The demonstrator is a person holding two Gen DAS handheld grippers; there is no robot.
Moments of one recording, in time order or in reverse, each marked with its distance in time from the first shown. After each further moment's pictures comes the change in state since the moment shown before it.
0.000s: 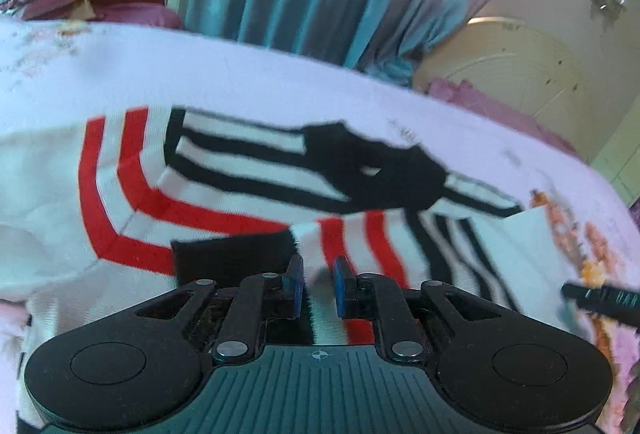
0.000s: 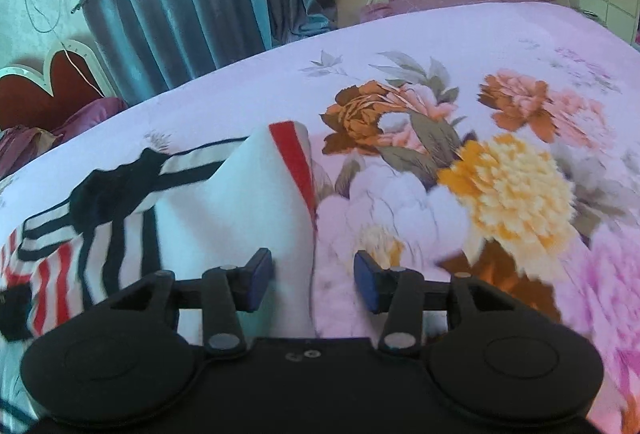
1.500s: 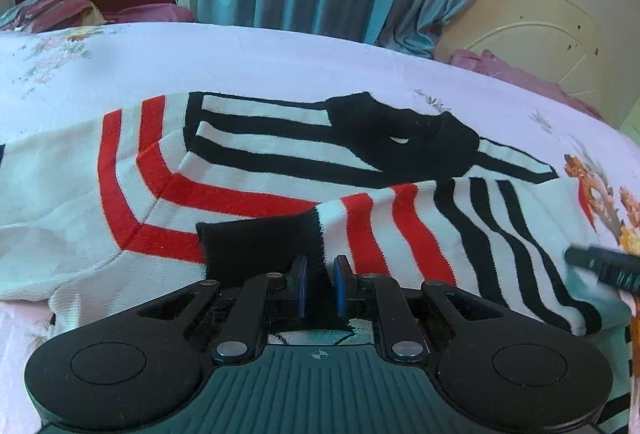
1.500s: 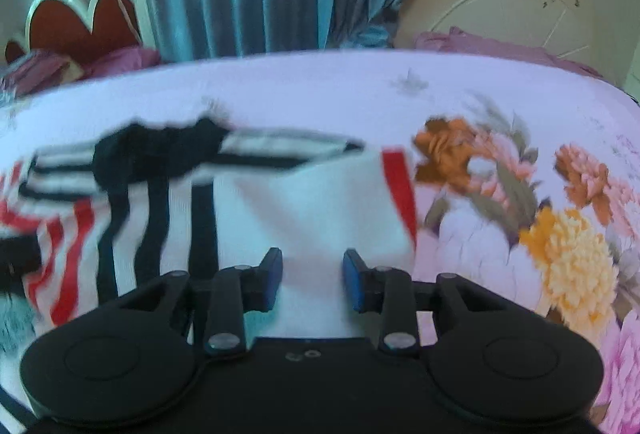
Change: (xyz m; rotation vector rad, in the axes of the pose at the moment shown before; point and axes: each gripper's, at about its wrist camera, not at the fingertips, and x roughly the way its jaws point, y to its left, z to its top) left arm -0.003 -0.001 -0.008 0.083 0.041 0.096; right arm 0.018 0.067 -0.014 -0.284 -0.002 -0.007
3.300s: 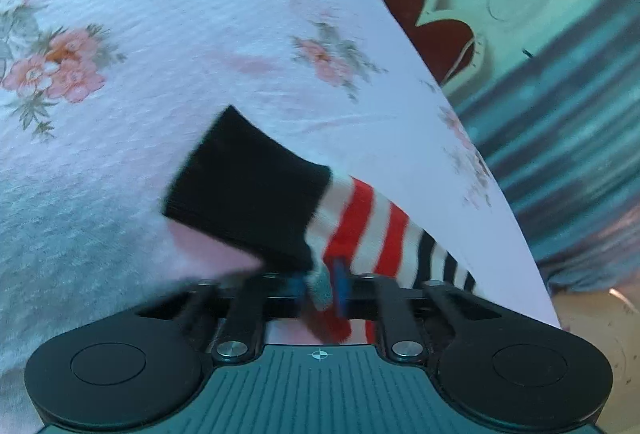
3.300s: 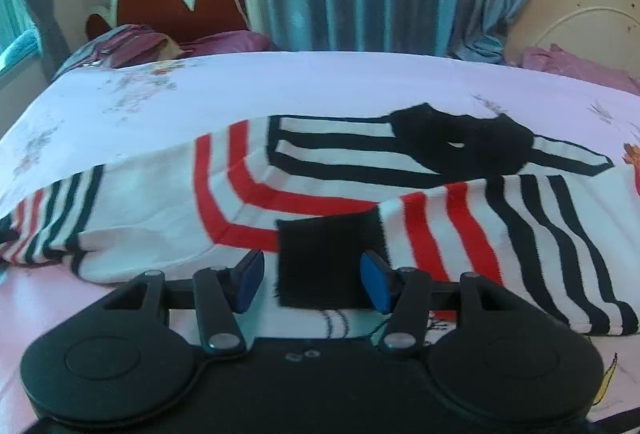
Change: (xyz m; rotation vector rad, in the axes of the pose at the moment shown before) left arm -0.073 0.421 -0.068 -0.886 -0.231 0.129; right arm -0.032 0.250 -0.008 -0.067 0.000 0.196
